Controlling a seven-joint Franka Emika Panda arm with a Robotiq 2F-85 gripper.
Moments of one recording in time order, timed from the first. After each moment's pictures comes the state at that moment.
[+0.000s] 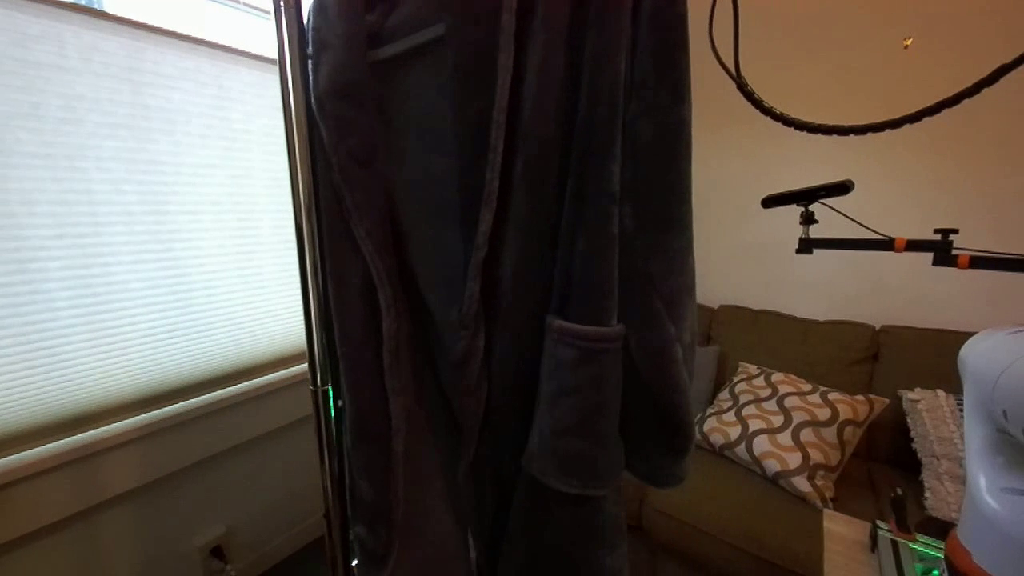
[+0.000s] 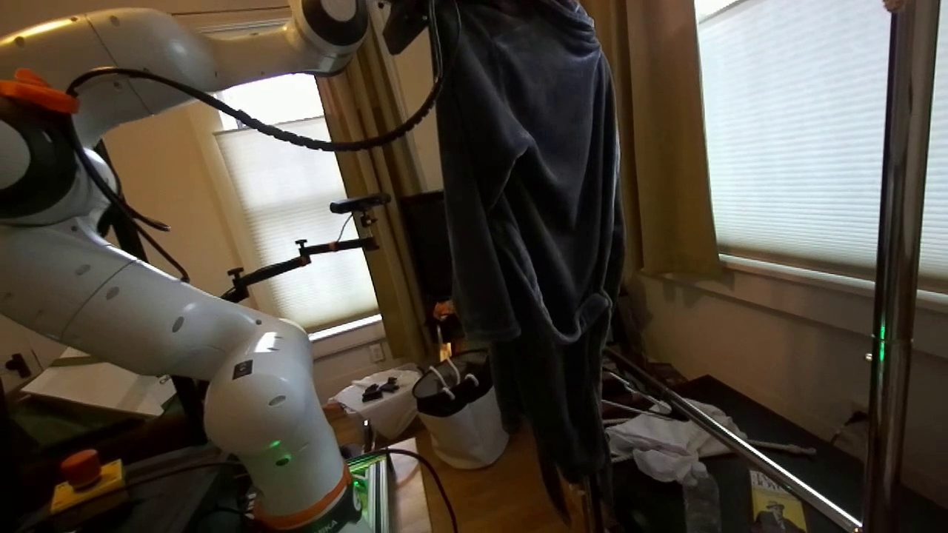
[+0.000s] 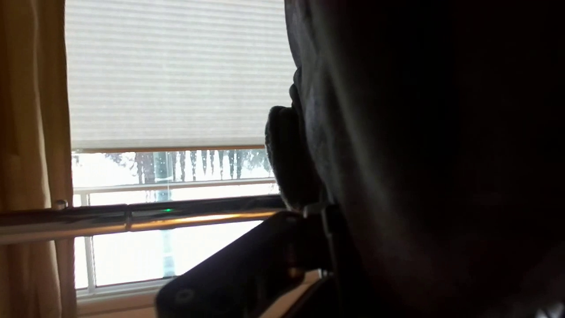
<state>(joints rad) 0.13 -0.73 0.18 -2.06 0.10 2.73 0.00</state>
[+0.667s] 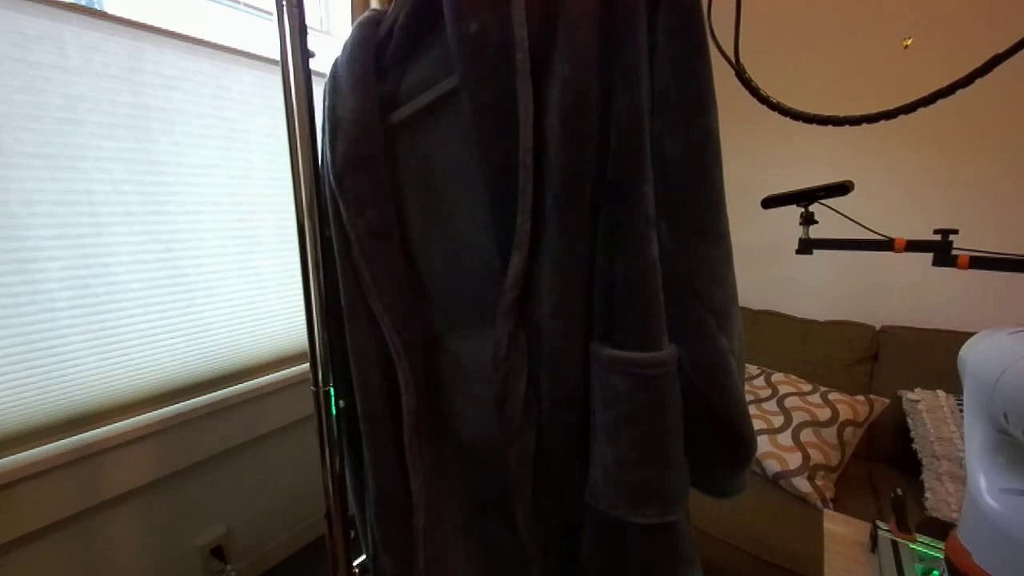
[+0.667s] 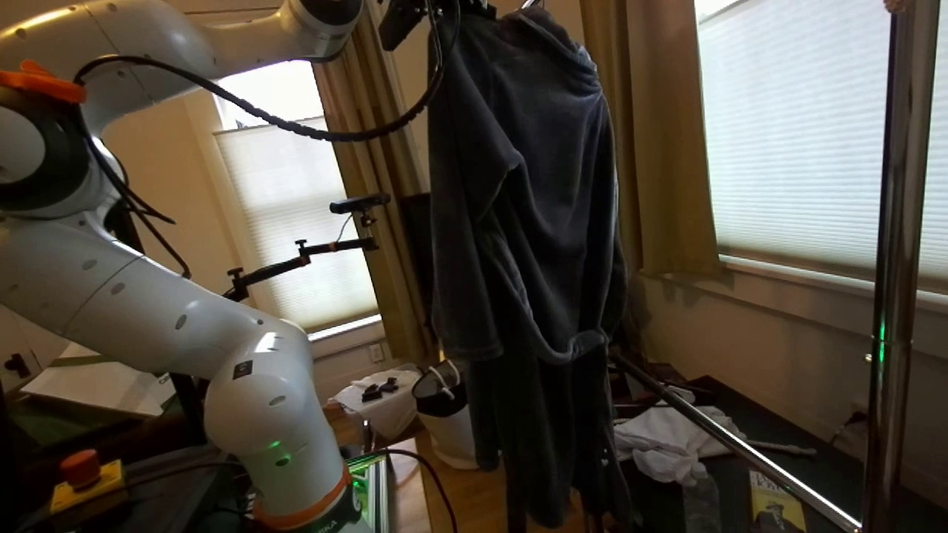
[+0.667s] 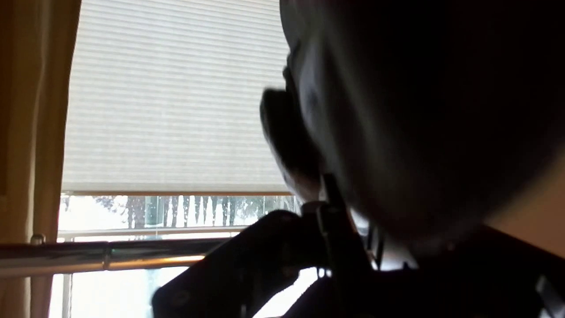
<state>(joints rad) 0.14 -0.70 0.18 -1.96 0.08 2.51 0.00</state>
